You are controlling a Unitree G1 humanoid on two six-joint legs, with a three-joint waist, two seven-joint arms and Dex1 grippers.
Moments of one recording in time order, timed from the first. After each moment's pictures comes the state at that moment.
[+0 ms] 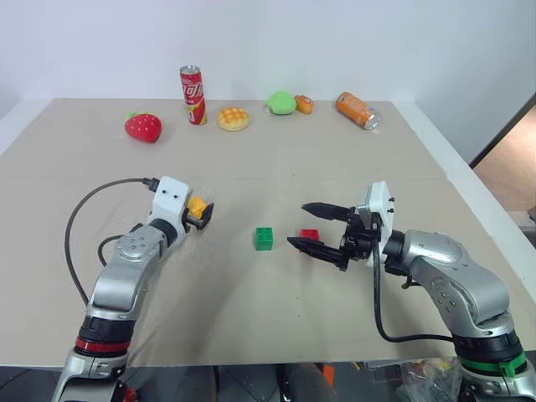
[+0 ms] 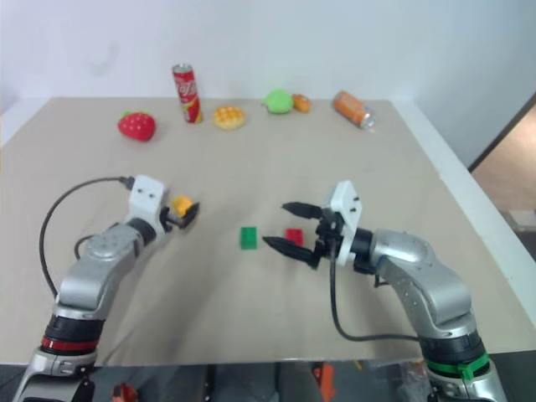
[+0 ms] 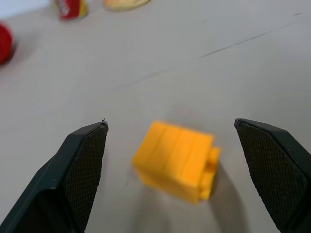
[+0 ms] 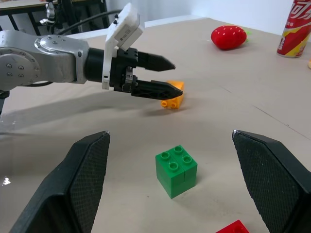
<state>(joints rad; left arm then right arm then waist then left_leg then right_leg) -0.36 0.38 -0.03 -0.17 -0.12 0.52 -0.31 -0.31 -0.63 -0.01 -0.40 0.62 0.57 0.85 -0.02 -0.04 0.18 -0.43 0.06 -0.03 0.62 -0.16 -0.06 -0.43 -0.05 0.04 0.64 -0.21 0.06</state>
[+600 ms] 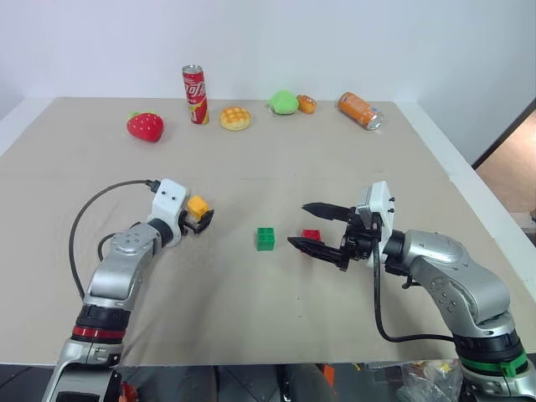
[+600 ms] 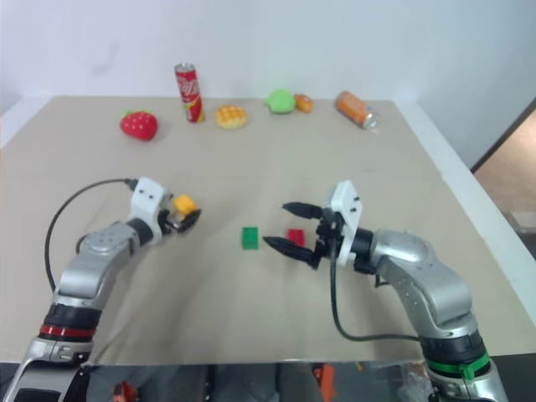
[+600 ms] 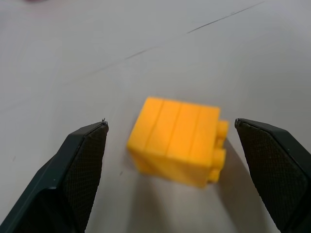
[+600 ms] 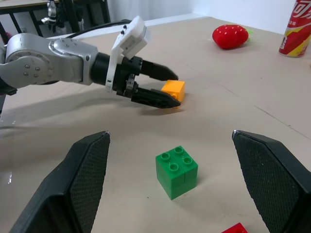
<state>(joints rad) -0.43 0.42 0.00 0.02 -0.16 0.46 -0.45 -0.31 -0.64 -0.01 -0.40 0.62 0.57 0.85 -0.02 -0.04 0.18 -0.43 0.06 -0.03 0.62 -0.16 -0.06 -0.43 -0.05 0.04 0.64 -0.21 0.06</state>
